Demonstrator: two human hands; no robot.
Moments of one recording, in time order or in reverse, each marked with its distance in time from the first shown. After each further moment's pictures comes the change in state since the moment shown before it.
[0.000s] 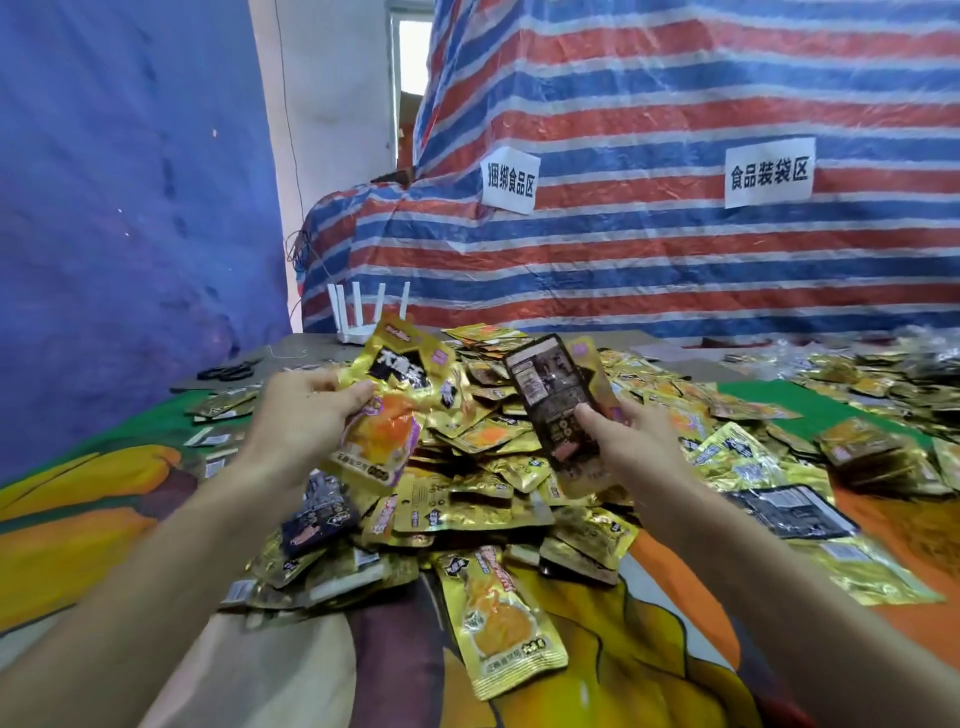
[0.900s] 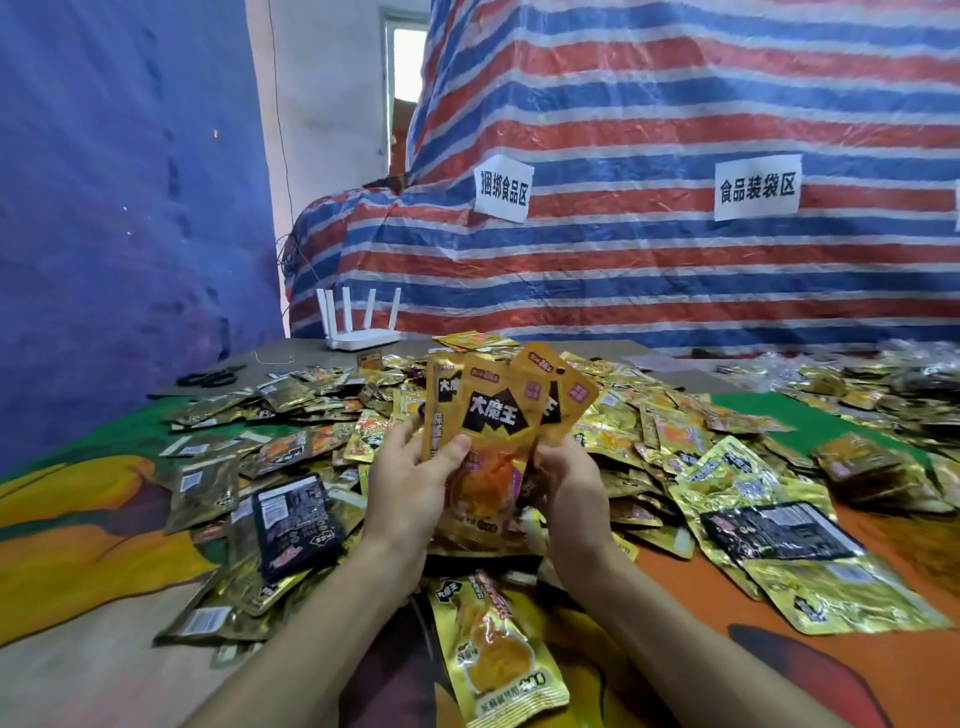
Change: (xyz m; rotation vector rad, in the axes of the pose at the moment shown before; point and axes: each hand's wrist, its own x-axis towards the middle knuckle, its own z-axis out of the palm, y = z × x) left_hand -0.013 -0.056 0.091 -0.407 -0.092 0.002; right_hand -0.010 0.038 0.057 0.373 -0.107 -0.123
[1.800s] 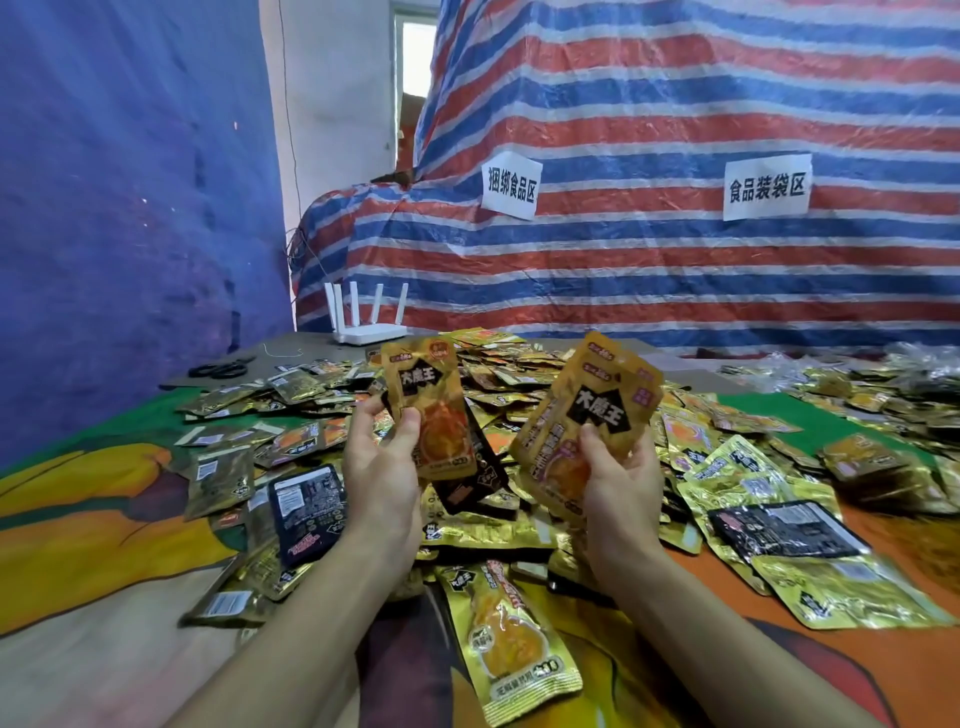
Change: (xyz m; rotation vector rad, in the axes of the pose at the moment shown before) left_hand -0.001 0.015 -0.015 -0.260 0.165 0.001; right_hand 0.005 -0.005 -0.016 0.048 0.345 -0.083
